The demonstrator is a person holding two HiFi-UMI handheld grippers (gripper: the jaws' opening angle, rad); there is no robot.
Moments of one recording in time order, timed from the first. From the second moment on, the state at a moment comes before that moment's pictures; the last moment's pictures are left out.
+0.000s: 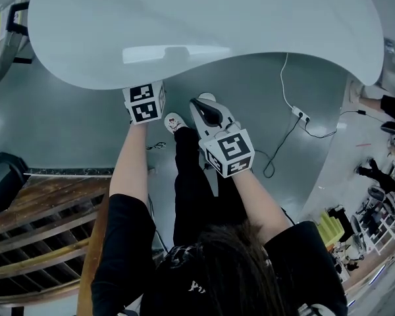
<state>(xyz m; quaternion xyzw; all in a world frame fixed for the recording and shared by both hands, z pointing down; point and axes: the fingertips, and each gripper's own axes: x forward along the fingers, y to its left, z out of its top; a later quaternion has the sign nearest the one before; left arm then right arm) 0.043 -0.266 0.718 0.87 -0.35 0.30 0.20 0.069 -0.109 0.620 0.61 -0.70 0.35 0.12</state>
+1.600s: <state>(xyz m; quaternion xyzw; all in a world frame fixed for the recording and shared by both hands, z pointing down) 0.008 -0.121 0.565 0.88 -0.33 0.25 0.23 0.074 -0.054 0.507 0.62 -0.72 0.31 0.07</state>
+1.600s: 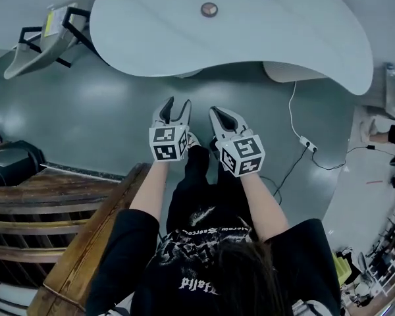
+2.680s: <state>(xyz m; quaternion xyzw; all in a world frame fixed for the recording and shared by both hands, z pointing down) 0.011 -0.064 0.453 0.89 -0.36 0.19 0.20 0.105 -0.026 0.435 0.62 -0.75 0.25 0.07</state>
